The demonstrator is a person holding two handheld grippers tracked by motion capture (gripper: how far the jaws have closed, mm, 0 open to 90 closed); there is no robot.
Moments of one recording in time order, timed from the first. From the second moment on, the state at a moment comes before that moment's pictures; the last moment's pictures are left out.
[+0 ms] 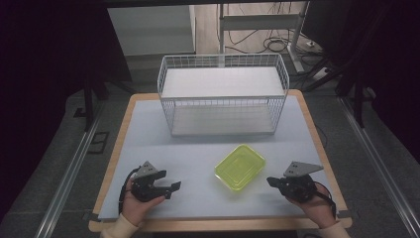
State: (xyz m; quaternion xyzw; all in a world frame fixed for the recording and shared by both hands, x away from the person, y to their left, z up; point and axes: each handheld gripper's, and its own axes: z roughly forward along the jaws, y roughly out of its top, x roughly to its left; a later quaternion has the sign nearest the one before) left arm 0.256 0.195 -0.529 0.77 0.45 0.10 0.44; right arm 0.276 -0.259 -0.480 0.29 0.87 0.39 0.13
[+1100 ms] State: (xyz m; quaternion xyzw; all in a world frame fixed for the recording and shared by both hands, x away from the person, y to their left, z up) left arm 0.257 0.192 -0.530 0.77 0.45 0.09 0.44; right arm 0.266 -0.202 -0.494 0.22 0.90 0.36 0.09
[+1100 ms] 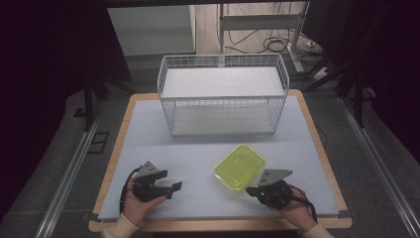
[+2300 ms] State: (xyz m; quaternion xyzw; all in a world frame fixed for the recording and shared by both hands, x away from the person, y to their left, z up) left arm 0.256 0.191 -0.529 0.78 0.44 0.09 0.44; right arm 0.278 -0.147 -0.516 0.21 0.90 0.35 0.13
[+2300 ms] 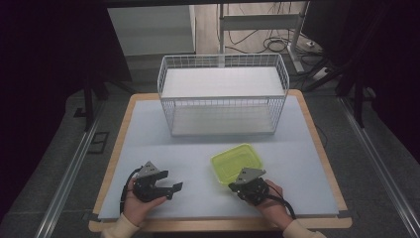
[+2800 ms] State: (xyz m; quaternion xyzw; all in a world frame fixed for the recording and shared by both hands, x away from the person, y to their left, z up) left arm 0.256 0.191 -0.530 0.78 0.44 0.09 0.44; right arm 0.285 -0.119 -0.523 0.23 0.90 0.35 0.15
